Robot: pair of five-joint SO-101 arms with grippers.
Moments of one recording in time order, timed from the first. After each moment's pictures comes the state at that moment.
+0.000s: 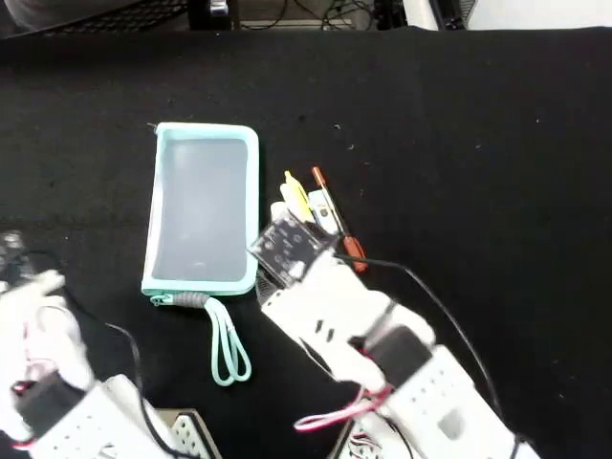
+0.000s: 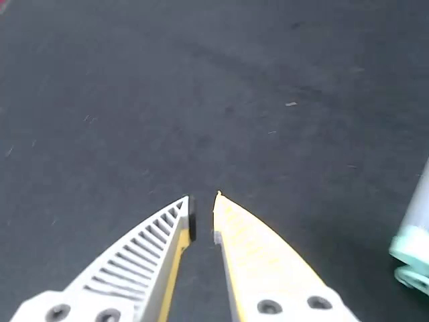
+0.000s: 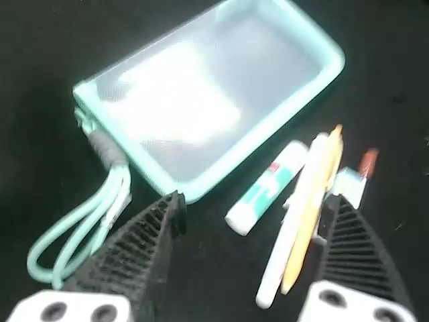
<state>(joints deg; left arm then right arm) -53.7 -83.4 68.7 67.6 -18.2 -39.7 -64.0 64.9 52.8 8.9</state>
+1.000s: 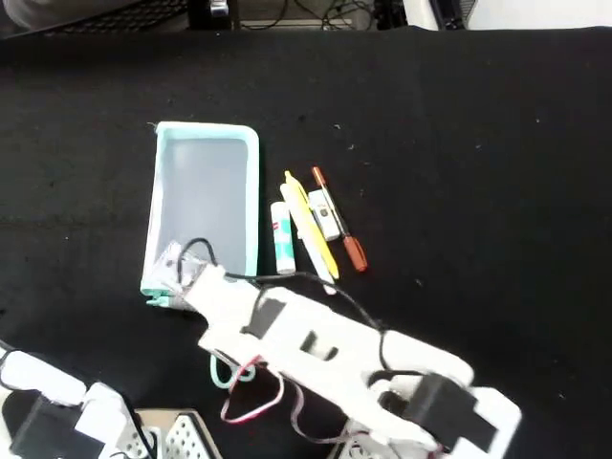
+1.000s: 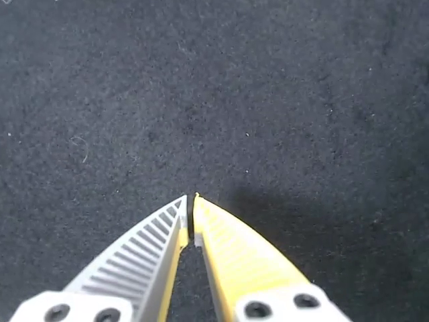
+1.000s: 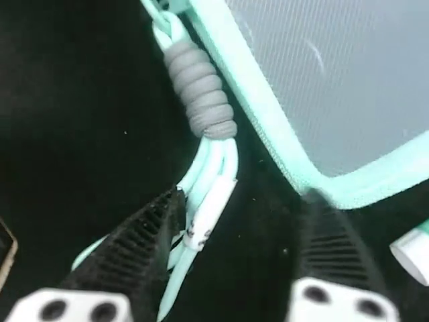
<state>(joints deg) -72.4 -22.0 49.5 45.7 -18.4 -56.4 -10.3 53.1 36.2 2.4</state>
